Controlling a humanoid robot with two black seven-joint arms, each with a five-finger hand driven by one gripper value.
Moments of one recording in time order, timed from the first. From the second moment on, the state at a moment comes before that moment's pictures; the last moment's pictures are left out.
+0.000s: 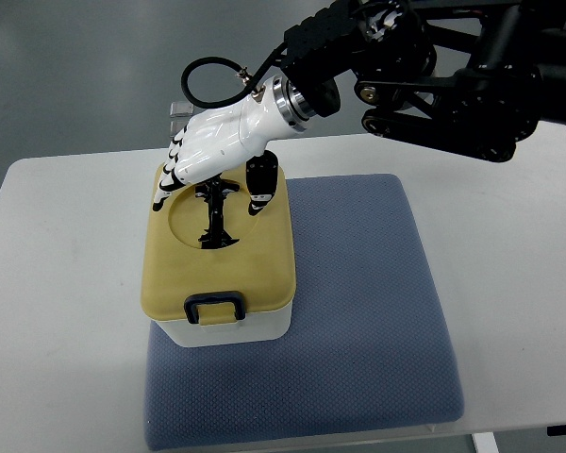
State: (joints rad) left arm 0.04 0.00 -0.04 -0.17 0.02 0.05 0.11; right arm 1.67 -0.20 -0.03 1.14 -1.65 0.34 0.52
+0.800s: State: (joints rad) left arm 0.04 0.00 -0.04 -0.17 0.02 0.05 0.11; right arm 1.61 -0.15 -0.06 1.04 -1.67 0.25 0.49
